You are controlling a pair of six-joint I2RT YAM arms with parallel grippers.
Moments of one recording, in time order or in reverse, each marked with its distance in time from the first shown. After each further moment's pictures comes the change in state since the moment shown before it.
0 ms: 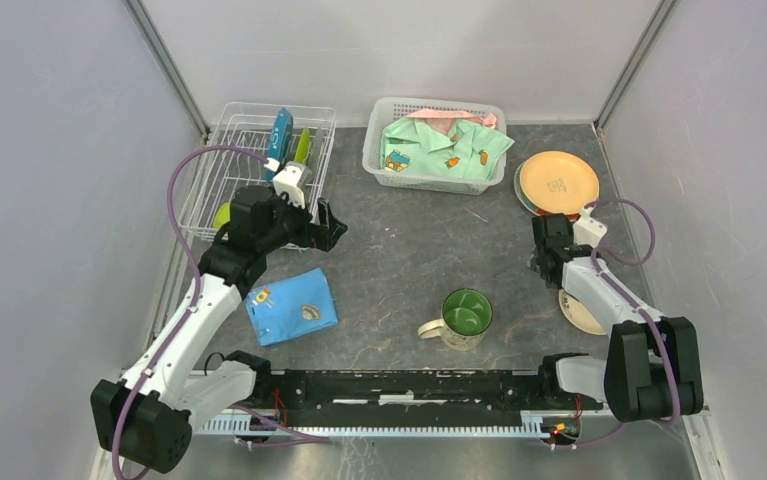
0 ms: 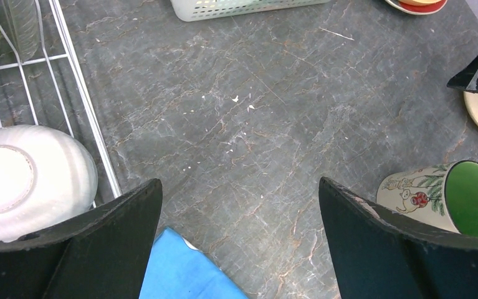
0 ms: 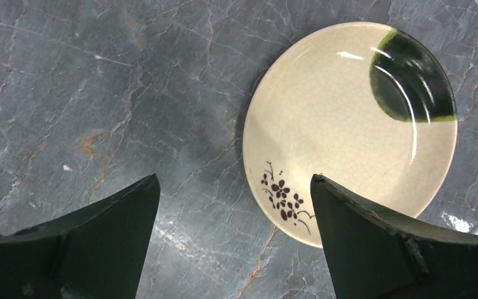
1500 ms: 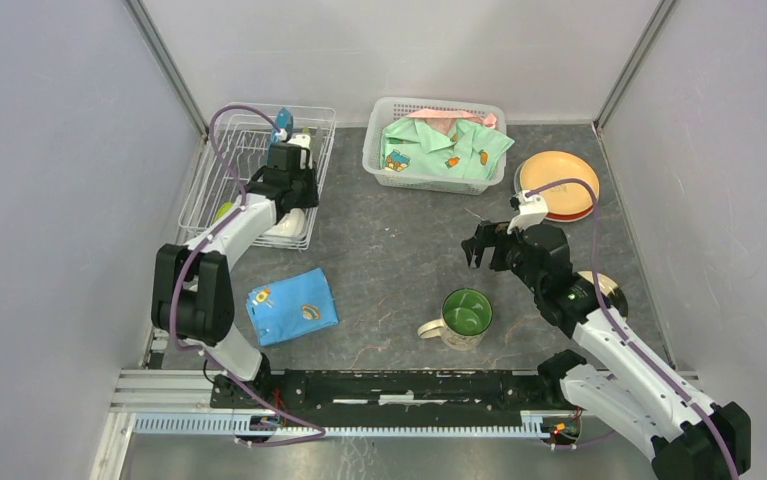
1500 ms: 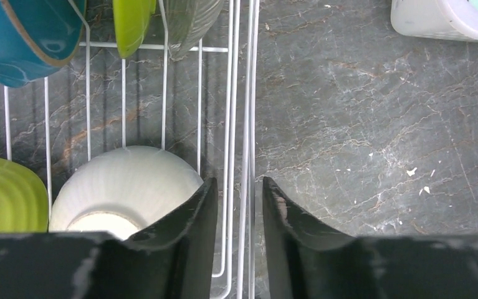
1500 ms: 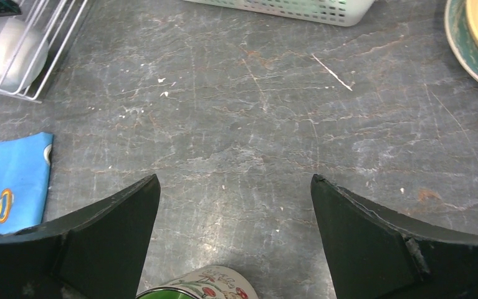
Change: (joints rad) left arm 0.089 0.646 0.315 0.031 -0.354 -0.002; right arm 0.363 -0.428 -0.064 0.398 -0.544 -0.387
